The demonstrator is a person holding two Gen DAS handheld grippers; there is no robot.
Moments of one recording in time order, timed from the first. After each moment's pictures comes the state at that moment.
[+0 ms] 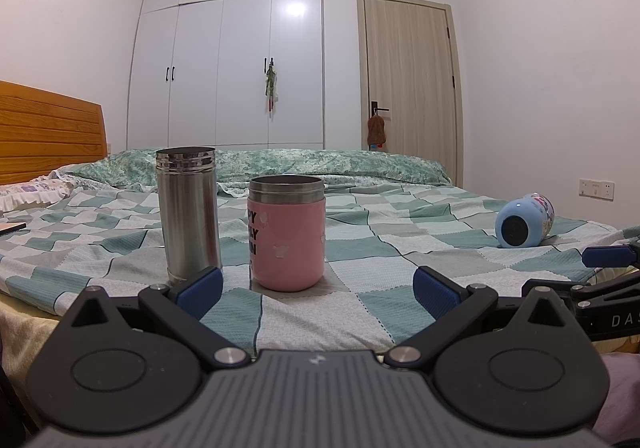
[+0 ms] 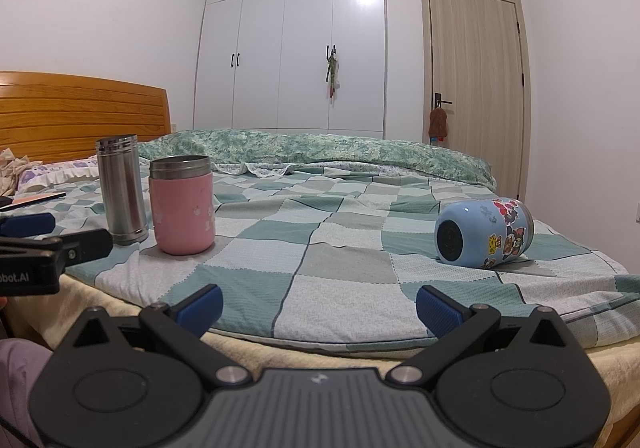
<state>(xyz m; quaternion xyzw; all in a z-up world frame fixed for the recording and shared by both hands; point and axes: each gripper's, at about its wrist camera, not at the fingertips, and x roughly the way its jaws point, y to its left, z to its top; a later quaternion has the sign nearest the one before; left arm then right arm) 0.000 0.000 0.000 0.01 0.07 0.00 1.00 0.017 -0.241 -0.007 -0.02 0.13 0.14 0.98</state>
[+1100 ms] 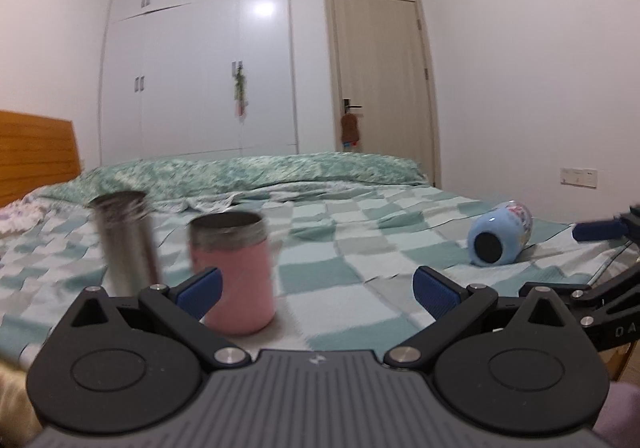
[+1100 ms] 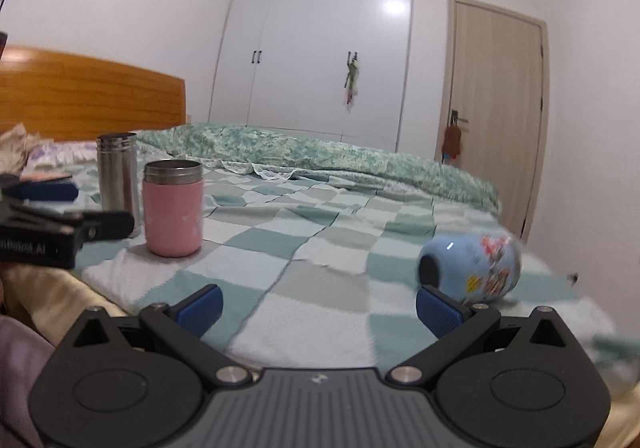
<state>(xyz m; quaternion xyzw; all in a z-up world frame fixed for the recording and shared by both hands) 0.037 -0.051 0.032 0.04 0.07 -0.04 1.00 0.035 -0.273 0.020 -0.09 0.11 0.16 0.98</state>
